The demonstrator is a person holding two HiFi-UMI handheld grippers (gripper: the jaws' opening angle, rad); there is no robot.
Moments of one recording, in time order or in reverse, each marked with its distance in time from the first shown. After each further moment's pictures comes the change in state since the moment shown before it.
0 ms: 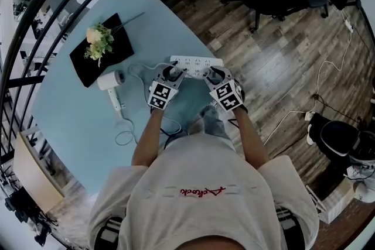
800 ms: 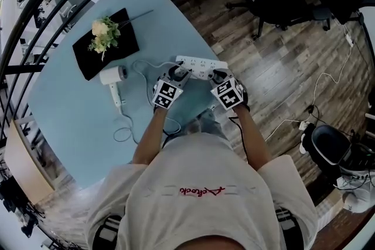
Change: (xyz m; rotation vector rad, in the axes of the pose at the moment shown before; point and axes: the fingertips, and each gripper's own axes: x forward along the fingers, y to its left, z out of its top) left arm 0.001 0.001 0.001 -0.005 0.004 0.023; right arm 0.008 -0.001 -0.001 -0.039 0.173 0.025
